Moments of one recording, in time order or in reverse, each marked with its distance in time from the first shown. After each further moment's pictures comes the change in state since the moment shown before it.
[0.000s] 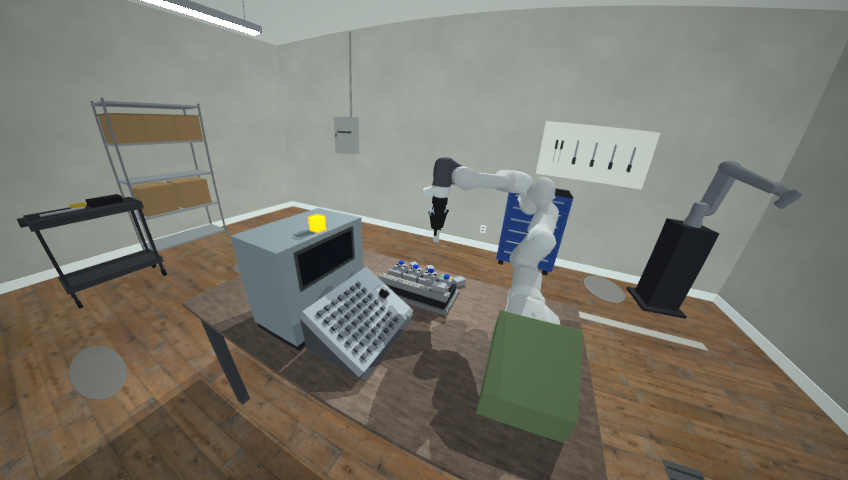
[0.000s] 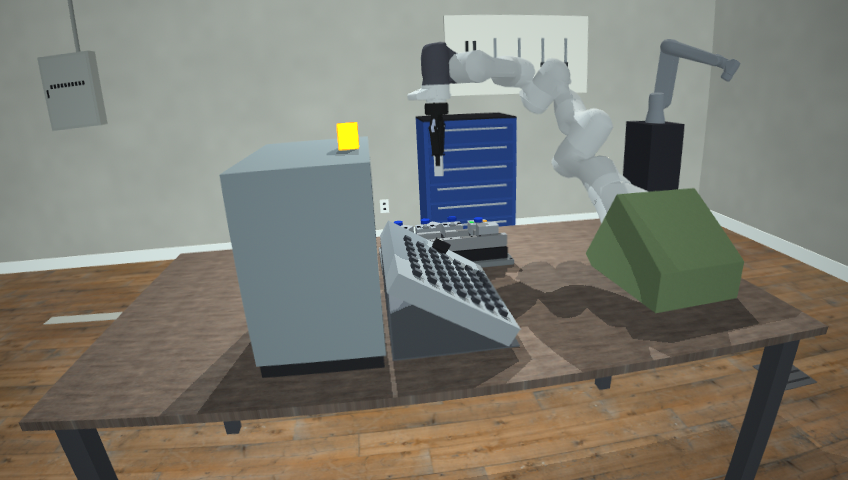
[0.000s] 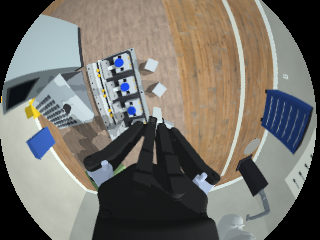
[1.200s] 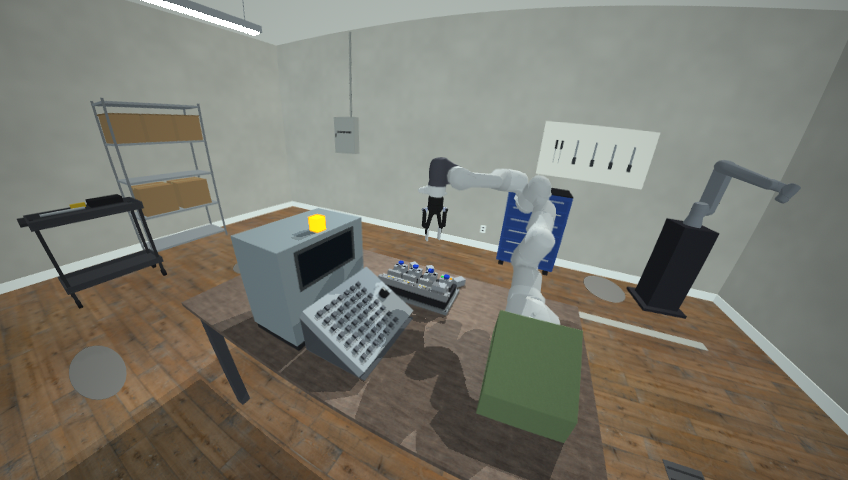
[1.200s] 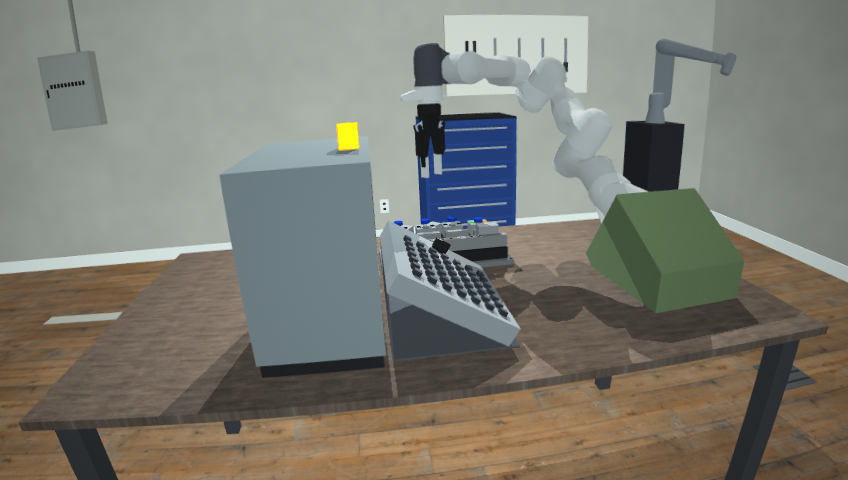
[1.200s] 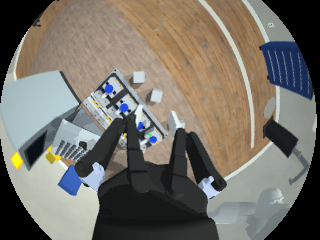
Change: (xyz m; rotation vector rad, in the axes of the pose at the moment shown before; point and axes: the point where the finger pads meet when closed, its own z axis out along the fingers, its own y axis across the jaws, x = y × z) arm 0.024 0.000 0.002 -0.021 0.011 0.415
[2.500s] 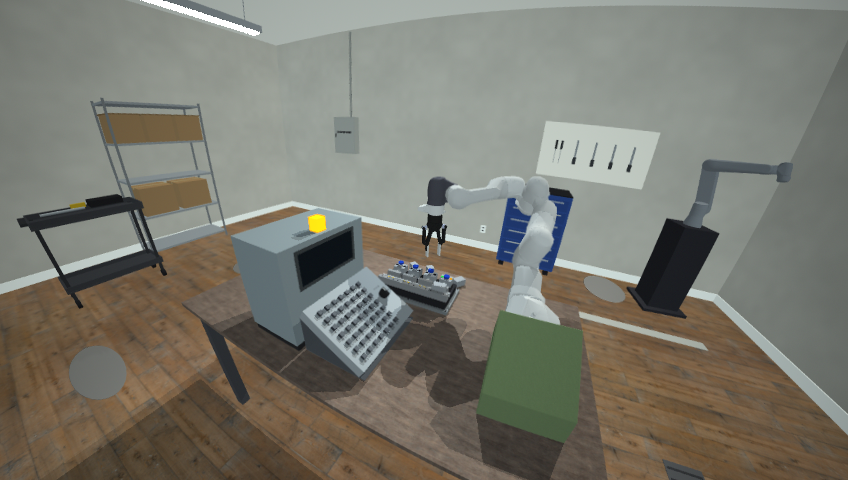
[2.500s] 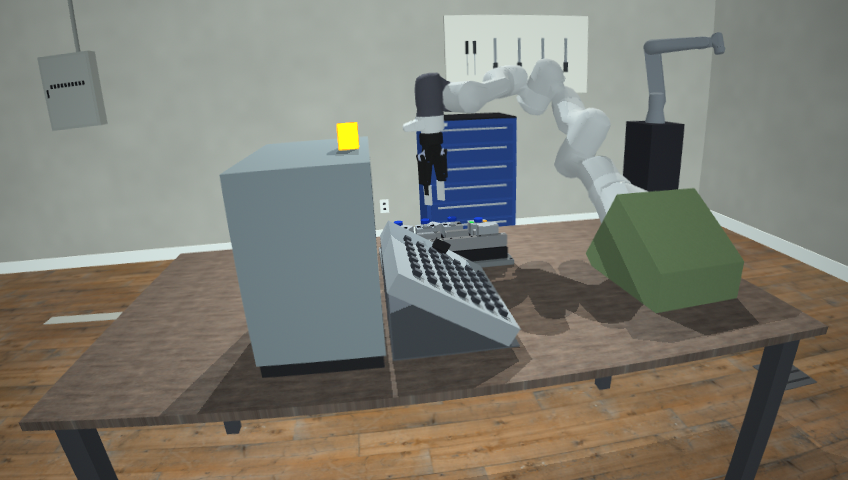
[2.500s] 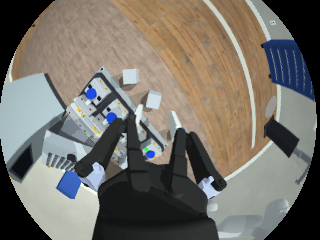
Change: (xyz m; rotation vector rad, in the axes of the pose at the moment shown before) arm -0.003 0.007 0.092 -0.024 -0.007 0.005
